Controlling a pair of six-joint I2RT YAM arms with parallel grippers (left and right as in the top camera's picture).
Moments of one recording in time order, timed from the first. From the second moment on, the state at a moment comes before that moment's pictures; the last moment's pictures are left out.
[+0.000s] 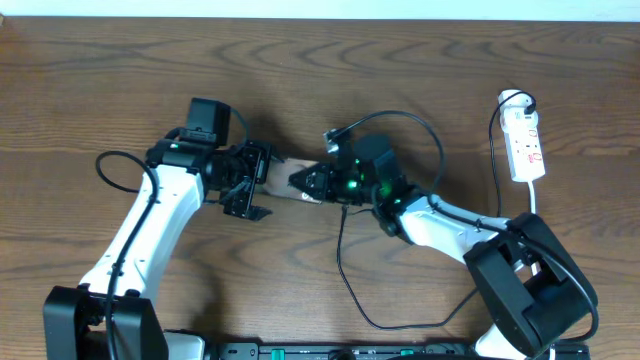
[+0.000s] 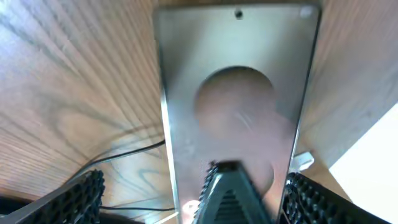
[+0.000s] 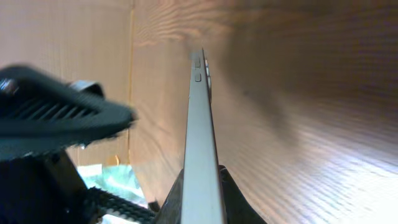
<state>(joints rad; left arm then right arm) -0.14 1.52 1.07 -0.82 0.53 -1.47 0.59 1.79 0.83 0.44 -0.63 0.99</state>
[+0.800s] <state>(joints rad) -0.03 1.52 1.08 -0.53 0.46 -1.23 0.46 1.80 0.83 0.66 -0.62 1.77</state>
